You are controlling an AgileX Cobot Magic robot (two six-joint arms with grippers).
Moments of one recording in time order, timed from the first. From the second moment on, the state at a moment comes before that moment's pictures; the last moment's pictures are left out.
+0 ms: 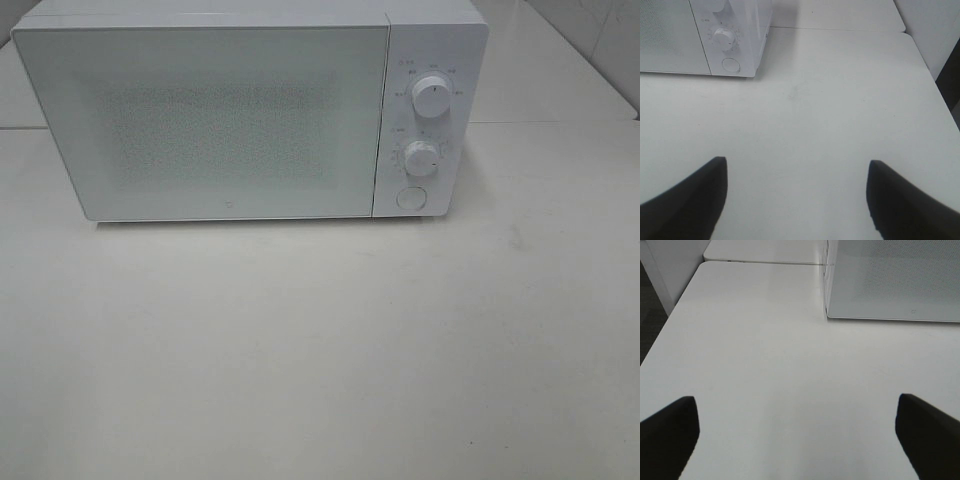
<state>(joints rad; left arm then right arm) 0.05 0.00 -0.52 -0.05 1.08 0.05 -0.02 0.00 -0.50 0.04 0.99 -0.02</state>
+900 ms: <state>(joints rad) 0.05 0.00 -0.52 -0.05 1.08 0.05 -0.02 0.38 -0.54 0.06 0.61 -0.02</state>
